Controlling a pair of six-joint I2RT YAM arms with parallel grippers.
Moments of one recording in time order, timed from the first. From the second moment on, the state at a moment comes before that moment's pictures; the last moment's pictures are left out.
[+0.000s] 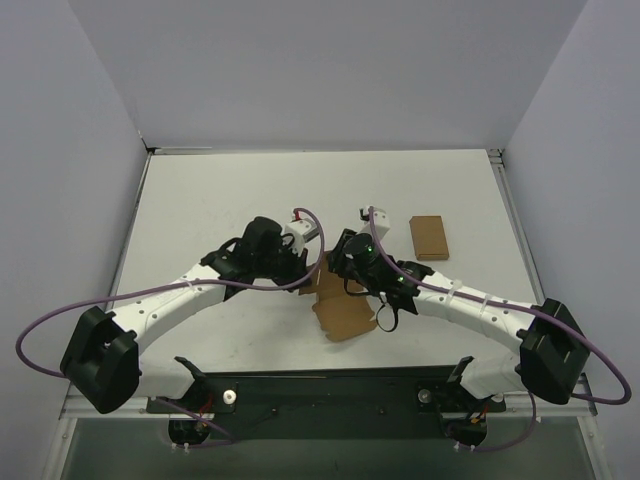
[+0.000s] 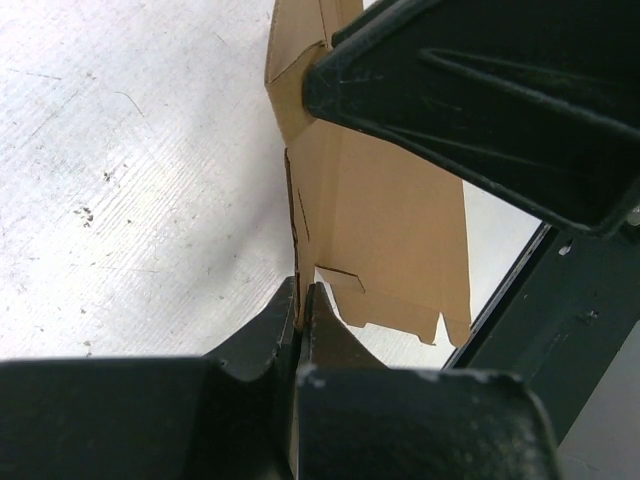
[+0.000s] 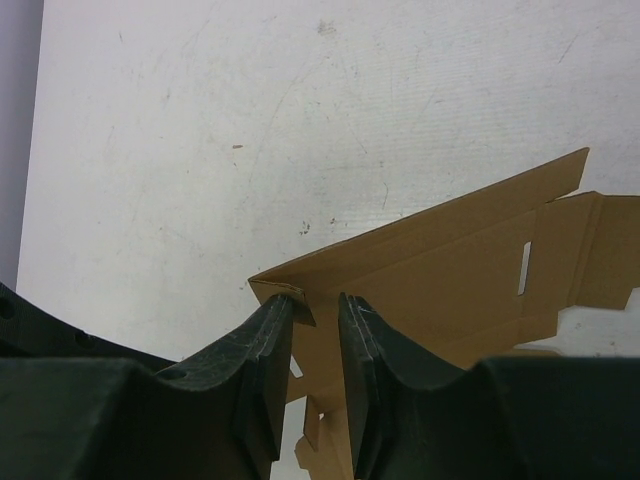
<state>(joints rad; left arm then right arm) -0.68 1.31 0.88 -0.29 0.34 -0.15 0.89 1.34 0.85 -0.10 0.42 0.84</state>
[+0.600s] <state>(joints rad) -0.71 1.29 0.87 -0.29 0.32 -0.12 0.87 1.36 0.85 -0.08 0.36 0.85</state>
